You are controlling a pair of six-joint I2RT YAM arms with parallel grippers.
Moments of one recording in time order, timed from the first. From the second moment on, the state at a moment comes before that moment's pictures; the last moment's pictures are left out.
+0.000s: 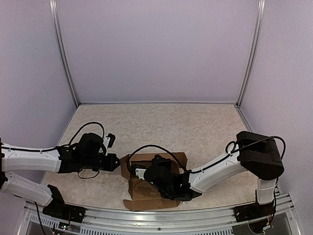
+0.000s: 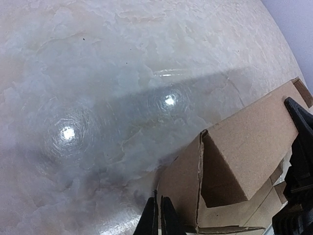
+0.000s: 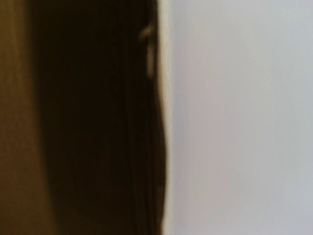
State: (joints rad) left arm -0.80 1.19 0.50 -0.05 0.01 -0.58; right arm 1.37 2.01 1.03 0.47 1.09 -0.99
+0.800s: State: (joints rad) left arm -0.93 1.16 0.40 0.09 -0.08 -0.63; right arm 1.39 2.01 1.03 0.39 1.10 -0.93
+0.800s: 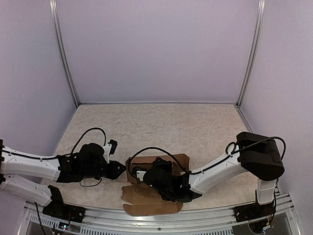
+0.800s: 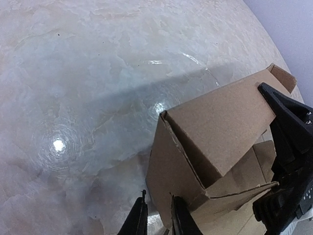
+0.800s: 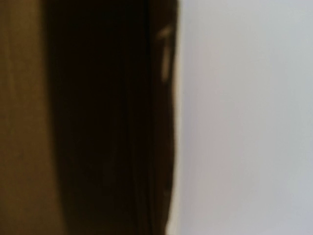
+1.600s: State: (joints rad) left arm -0.96 1.14 0.34 0.20 -0.10 -0.64; right arm 1.38 1.97 1.10 0.09 1.01 -0.74
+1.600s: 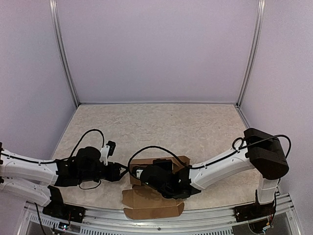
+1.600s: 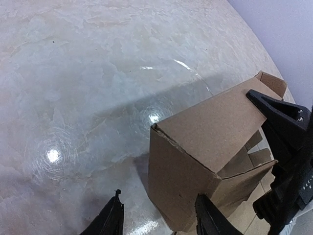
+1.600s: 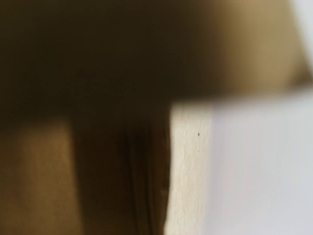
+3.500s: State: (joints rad) left arm -1.06 1.18 0.32 0.34 -0.16 -0.57; right arm 1.41 1.96 1.09 0.17 1.10 -0.81
